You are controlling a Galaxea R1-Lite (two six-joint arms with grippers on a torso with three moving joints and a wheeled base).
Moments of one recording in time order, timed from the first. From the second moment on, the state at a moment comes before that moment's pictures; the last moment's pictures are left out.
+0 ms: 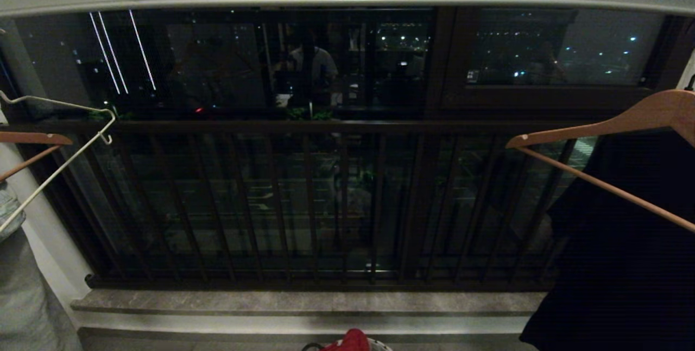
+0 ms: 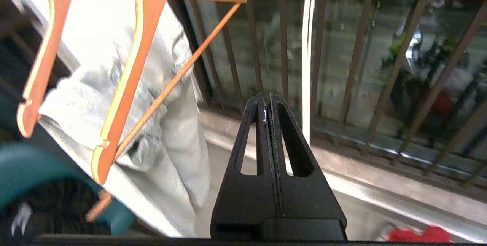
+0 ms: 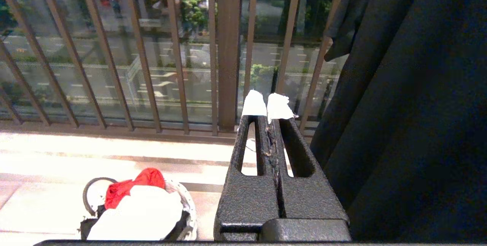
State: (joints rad) left arm 0.03 0.81 -1.05 0.38 0.44 0.06; right arm 0.01 0.00 0.00 0.01 0.00 -0.03
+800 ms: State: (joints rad) left arm 0.15 1.09 -1.39 0.80 0.38 -0.16; right arm 0.01 0.00 0.00 0.01 0.00 -0.03
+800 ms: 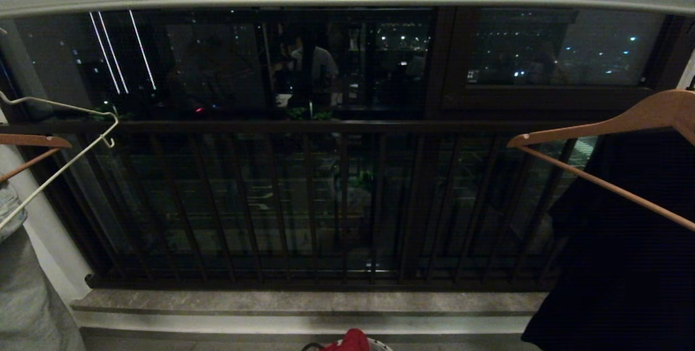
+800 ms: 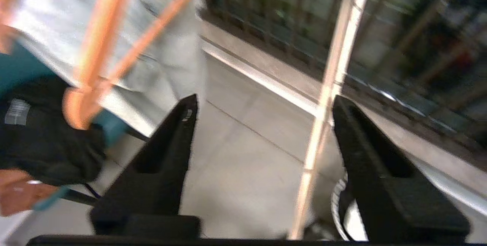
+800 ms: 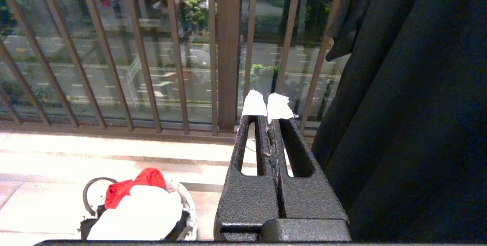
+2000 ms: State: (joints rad) left arm 0.20 1.26 -1.36 0.71 0.18 -0.17; right arm 0.01 0.00 0.00 0.01 0.00 -0.03
